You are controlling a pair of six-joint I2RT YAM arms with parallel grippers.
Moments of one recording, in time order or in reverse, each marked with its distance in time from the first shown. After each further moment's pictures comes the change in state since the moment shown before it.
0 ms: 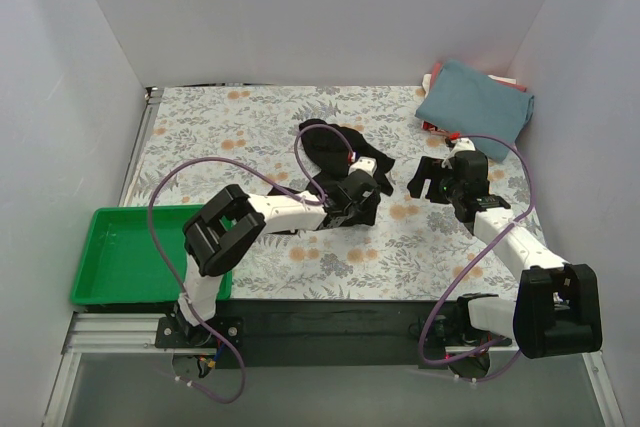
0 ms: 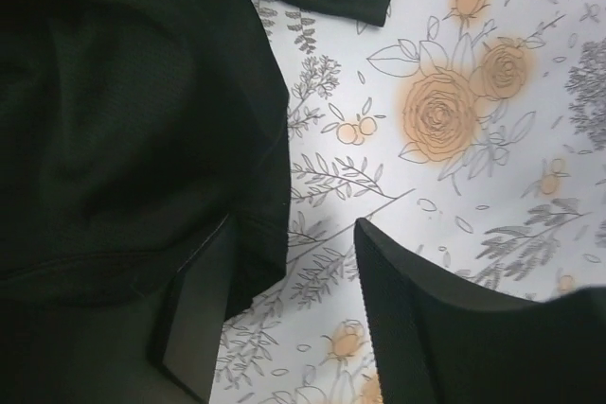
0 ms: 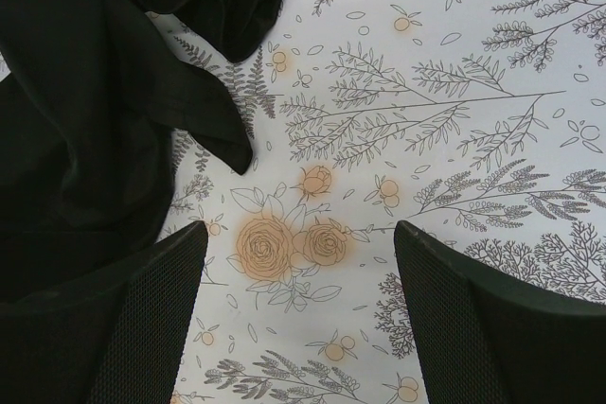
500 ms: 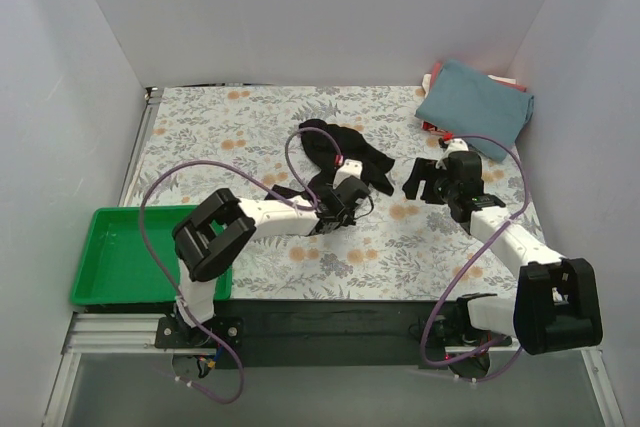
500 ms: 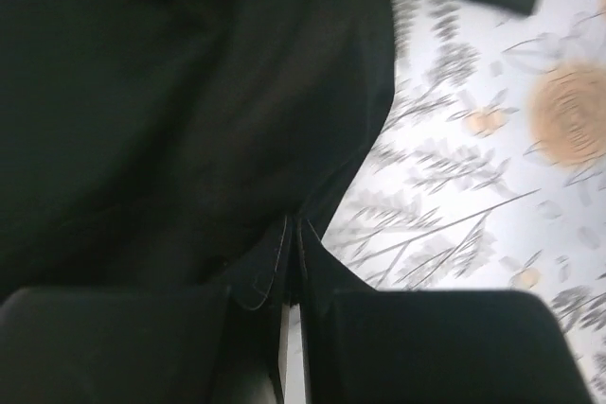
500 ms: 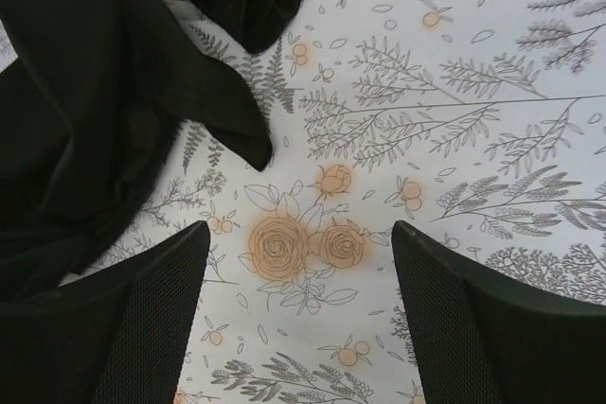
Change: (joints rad) left arm -0.003 -0.012 -0.029 -0.027 -0.180 0.021; right arm 0.019 0.004 0.000 0.012 0.000 0.000
